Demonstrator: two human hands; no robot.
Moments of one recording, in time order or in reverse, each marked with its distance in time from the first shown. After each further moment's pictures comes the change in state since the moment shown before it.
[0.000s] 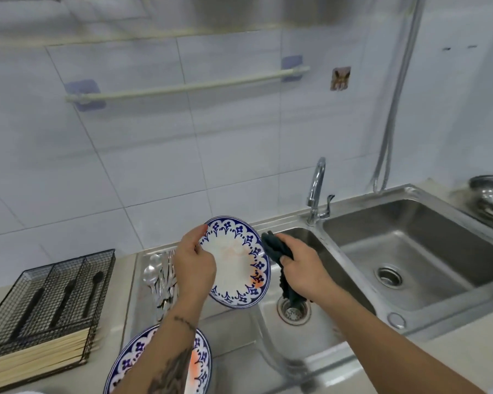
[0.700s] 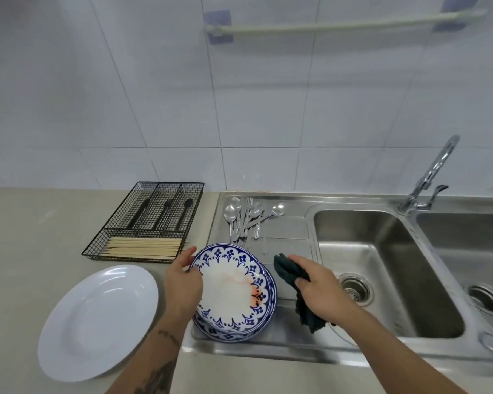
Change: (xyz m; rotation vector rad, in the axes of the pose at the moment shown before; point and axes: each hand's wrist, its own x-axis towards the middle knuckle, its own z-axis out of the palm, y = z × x) left_hand -0.069 -0.123 -0.174 -0.027 0.203 -0.501; right_hand -0.059 -0.003 0.112 -0.086 -0.469 -0.001
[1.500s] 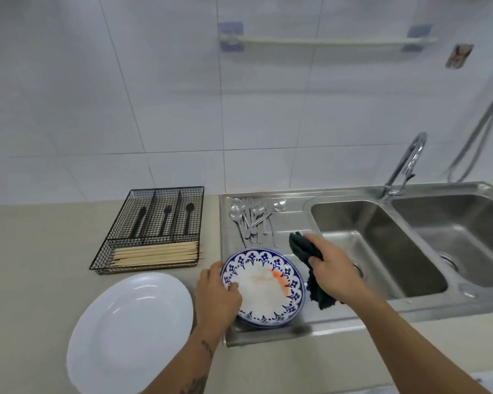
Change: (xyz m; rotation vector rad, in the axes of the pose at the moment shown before) left_hand 0.013 -0.038 -0.042 0.517 -0.262 0.284; right_hand -0.026 -0.067 0.063 -0.102 0.321 0.045
